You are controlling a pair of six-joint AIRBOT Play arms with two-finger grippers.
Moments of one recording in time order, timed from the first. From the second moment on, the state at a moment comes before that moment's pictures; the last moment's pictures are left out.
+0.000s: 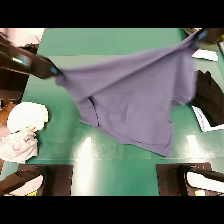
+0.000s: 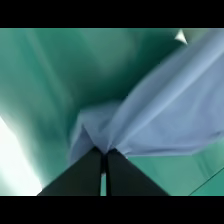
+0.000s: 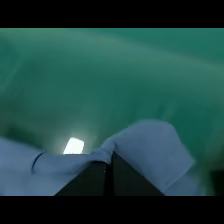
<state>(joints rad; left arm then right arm) -0.15 -1.17 1.55 1.13 -1.42 -1.34 -0.04 -1.35 1.90 -1.19 1.42 1.37</state>
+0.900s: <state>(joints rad) -0.32 -1.44 1.47 1.29 -1.36 -1.41 -0.07 -1.49 1.74 -1.20 1.44 1.40</state>
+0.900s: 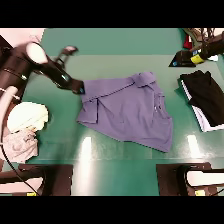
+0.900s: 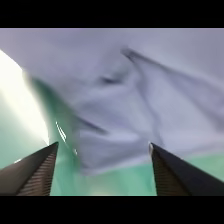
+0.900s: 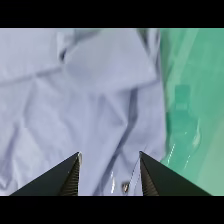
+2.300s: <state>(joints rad) -0.69 -1.43 1.13 1.66 -1.13 -1.57 -0.08 -1.08 1.24 -1.20 1.31 1.39</state>
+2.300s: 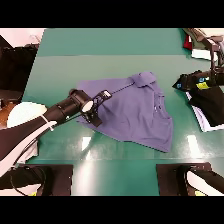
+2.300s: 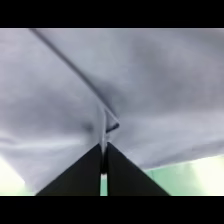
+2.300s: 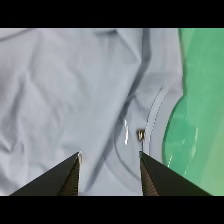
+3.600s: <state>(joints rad) -0.17 -1.09 1.15 1.46 -1.18 -1.62 -0.35 -0.95 0.41 -1.11 1.49 1.39</state>
